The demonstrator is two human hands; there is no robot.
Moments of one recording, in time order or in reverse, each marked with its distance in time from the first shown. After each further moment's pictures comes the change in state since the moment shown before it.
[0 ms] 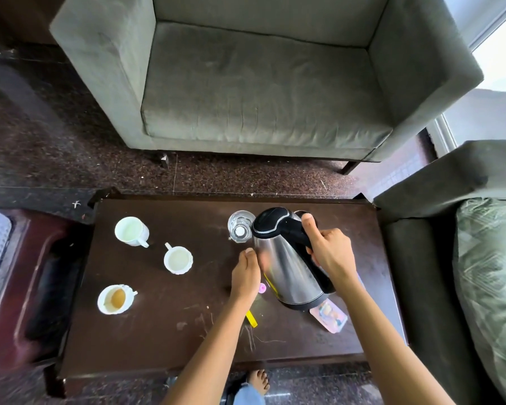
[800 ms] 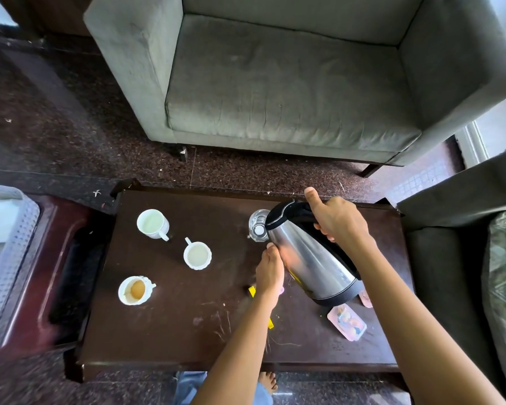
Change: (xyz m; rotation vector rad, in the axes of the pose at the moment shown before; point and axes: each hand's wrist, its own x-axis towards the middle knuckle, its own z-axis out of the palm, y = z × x) left_hand 0.014 0.003 0.008 -0.212 -0.015 -0.202; right_hand 0.043 -0.068 0.015 -0.407 -0.112 -0.068
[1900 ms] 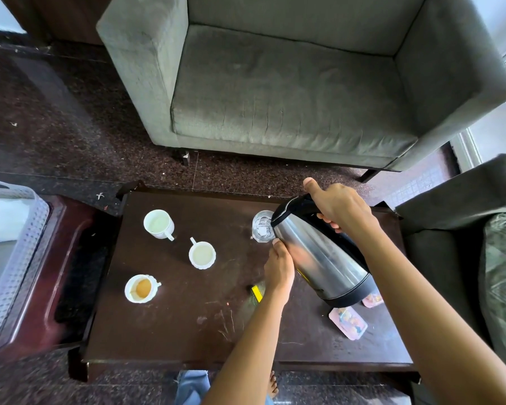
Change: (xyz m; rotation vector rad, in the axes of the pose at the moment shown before) left_hand -0.013 0.007 0.007 0.004 0.014 0.035; right_hand -0.008 -0.028 -0.021 -0.079 -0.014 0.015
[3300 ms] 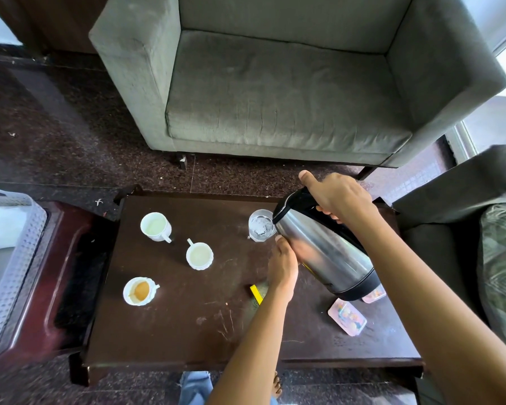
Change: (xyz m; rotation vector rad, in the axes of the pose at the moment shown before) left_hand 0.002 -0.006 0.019 -0.069 0.005 -0.033; right_hand 0.004 0.006 -0.008 -0.124 0.068 -0.047
